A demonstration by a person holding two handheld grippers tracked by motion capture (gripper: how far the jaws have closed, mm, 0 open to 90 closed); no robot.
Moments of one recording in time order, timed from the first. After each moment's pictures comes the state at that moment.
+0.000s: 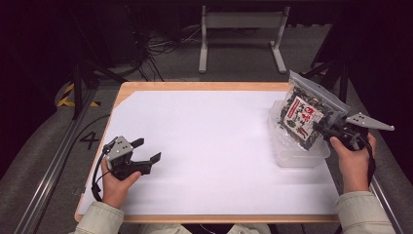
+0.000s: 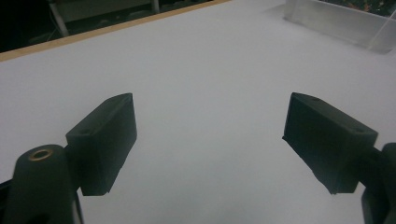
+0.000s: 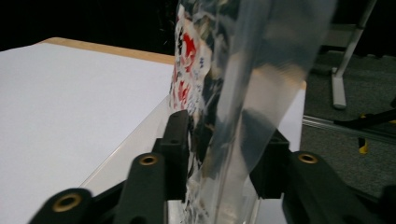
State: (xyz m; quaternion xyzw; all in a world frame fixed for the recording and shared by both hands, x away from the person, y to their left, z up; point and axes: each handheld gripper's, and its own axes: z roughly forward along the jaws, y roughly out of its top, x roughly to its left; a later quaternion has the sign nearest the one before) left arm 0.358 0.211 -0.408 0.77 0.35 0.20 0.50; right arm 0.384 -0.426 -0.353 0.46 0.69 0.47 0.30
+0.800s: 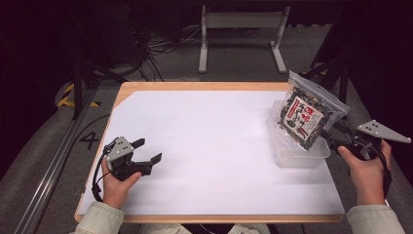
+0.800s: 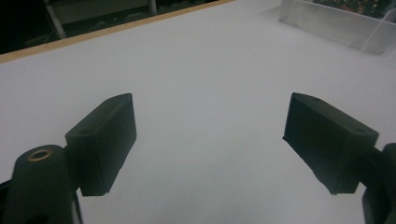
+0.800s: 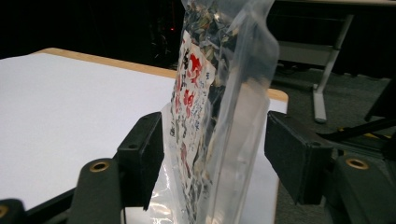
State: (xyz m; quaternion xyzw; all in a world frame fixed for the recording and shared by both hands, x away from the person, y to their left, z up) left arm 0.356 0.209 -0.407 0.76 0.34 0.20 0.51; right arm 0.348 -0.426 -0.339 0.46 0.67 0.47 0.34
